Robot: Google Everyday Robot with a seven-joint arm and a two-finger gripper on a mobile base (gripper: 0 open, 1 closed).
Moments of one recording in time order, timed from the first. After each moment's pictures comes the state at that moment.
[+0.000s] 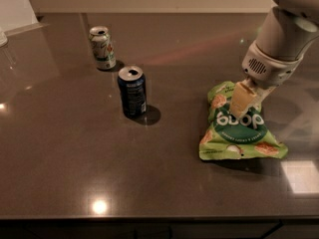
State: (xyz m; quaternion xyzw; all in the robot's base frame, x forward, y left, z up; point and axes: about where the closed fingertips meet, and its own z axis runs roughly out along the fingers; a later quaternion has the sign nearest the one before) arm 0.484 -0.208 0.879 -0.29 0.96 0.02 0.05
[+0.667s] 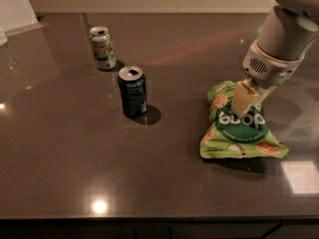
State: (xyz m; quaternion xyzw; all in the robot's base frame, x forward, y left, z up) arm 0.484 -0.206 0.881 -0.29 0.96 0.02 0.05
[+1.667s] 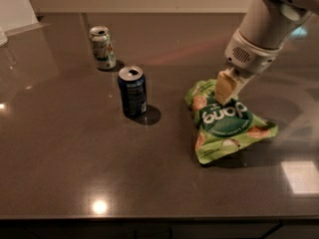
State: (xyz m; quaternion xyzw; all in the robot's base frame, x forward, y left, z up) arm 0.503 -0.163 0.893 -0.35 0.93 0.07 0.07
